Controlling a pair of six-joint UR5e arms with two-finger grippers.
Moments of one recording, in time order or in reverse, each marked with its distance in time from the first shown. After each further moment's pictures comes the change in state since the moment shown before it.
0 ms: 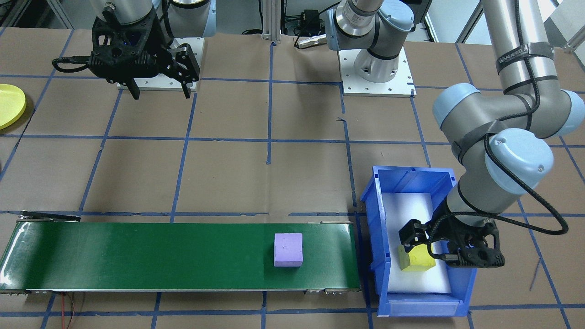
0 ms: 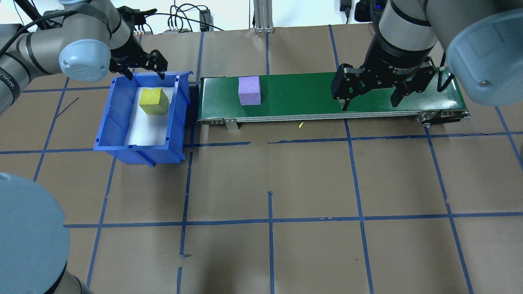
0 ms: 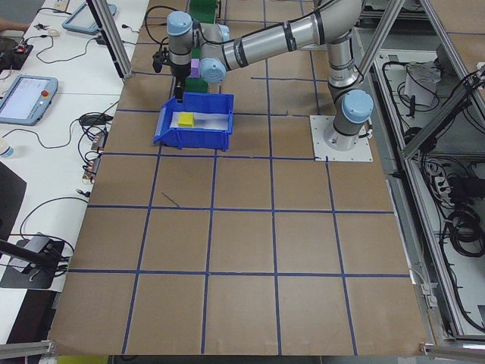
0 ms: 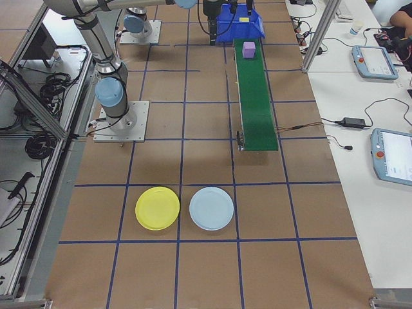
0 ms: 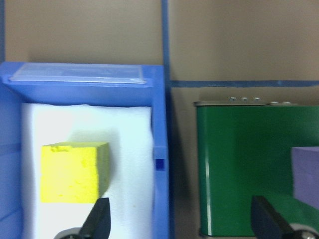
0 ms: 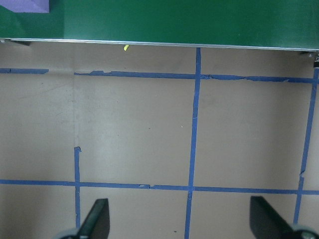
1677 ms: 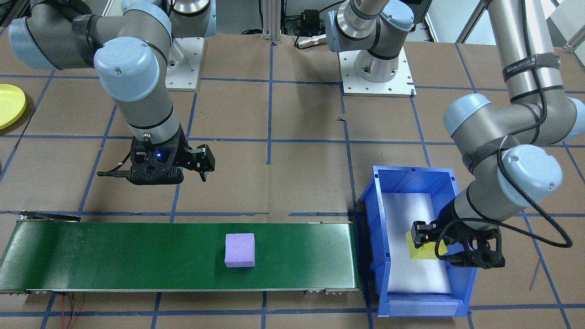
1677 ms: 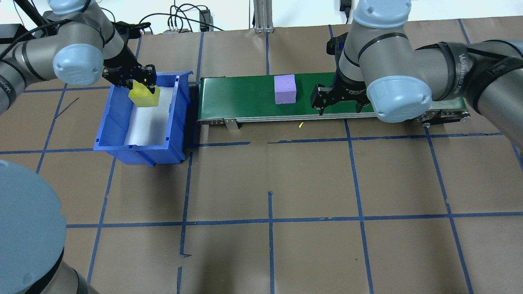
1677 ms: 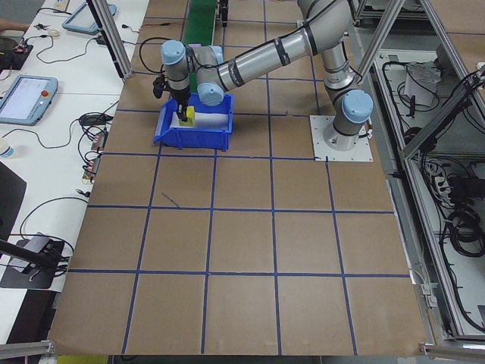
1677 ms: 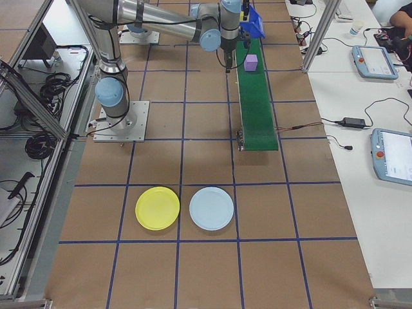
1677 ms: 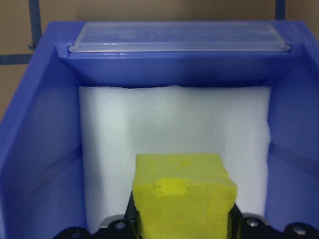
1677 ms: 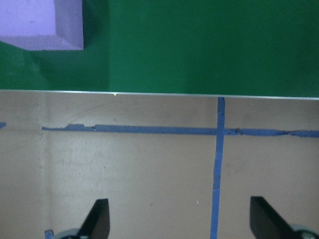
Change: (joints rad) left arm 0.026 0.030 -0.007 -0.107 -0.016 0.021; right arm -0.009 0.252 0.151 -0.478 0.002 0.014
